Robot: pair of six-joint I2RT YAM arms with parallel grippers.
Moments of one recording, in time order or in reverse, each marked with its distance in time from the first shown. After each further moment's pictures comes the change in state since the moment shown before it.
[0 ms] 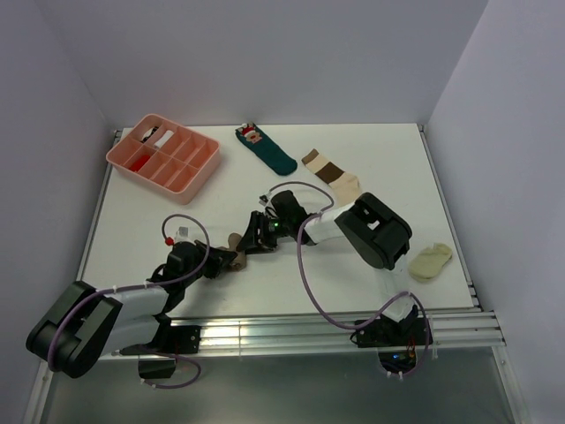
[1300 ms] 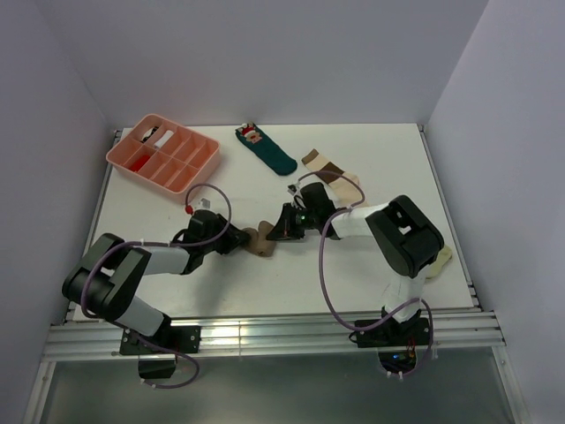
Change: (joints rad) left arm 0.013 0.344 0.355 -0.139 0.011 0.252; right arm -0.169 -0.176 -0.132 -0.108 0.047 -0.211
